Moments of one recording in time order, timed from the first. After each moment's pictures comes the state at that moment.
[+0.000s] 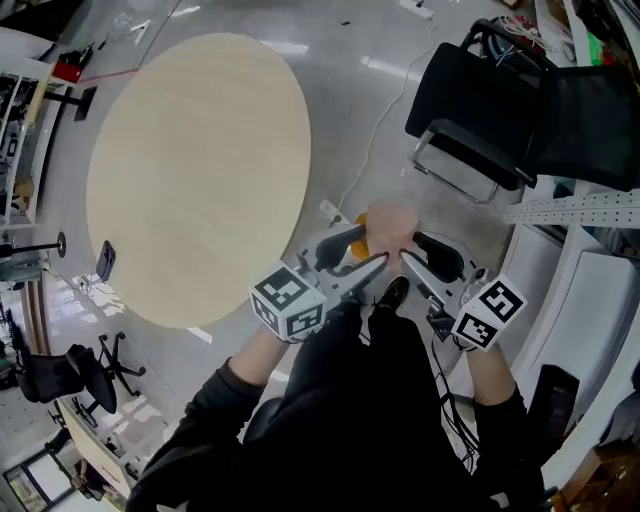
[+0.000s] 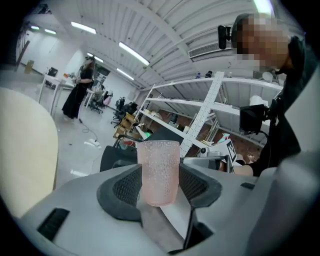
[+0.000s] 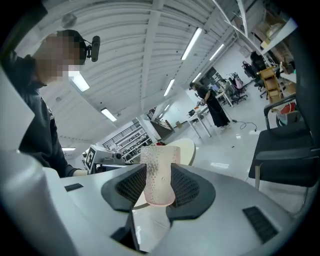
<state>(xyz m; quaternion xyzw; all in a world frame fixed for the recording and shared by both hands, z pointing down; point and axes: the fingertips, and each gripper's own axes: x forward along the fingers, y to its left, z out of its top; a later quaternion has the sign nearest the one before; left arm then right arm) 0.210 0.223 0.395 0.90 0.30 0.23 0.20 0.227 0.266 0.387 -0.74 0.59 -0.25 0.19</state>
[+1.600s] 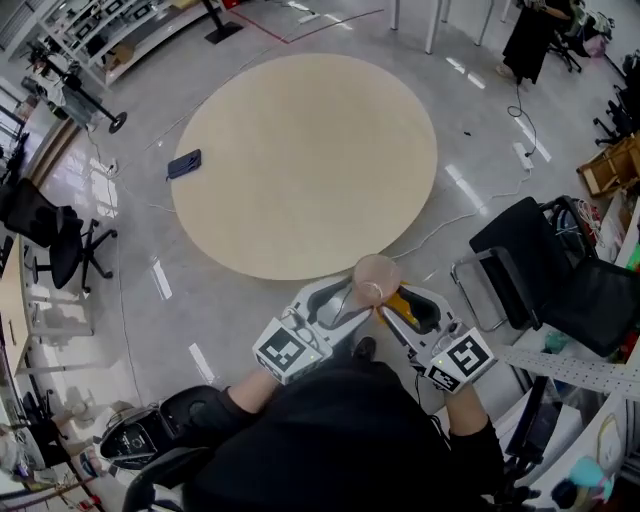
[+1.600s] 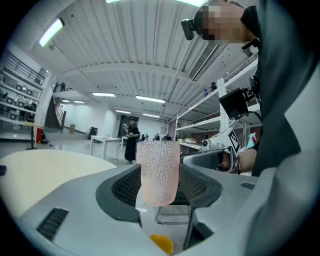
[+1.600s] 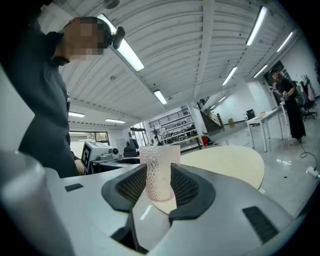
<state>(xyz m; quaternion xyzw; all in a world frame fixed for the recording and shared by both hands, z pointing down) 0.026 0.127 0.270 0.99 0.03 0.07 0.07 0.059 0.154 0.267 -0.56 0.81 -0.13 0.05</state>
